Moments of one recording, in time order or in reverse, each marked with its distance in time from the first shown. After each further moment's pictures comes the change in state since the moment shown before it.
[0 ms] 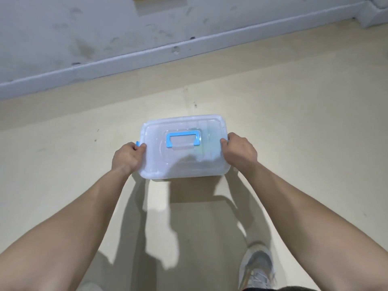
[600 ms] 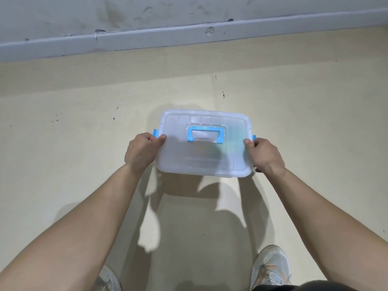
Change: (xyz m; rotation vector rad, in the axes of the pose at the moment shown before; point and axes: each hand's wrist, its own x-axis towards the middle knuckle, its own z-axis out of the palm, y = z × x) left_hand 0.014 -0.046 -0.011 -0.128 -0.018 -0.017; right_hand 0.004 -0.014 0.034 0.050 -0.030 0.189
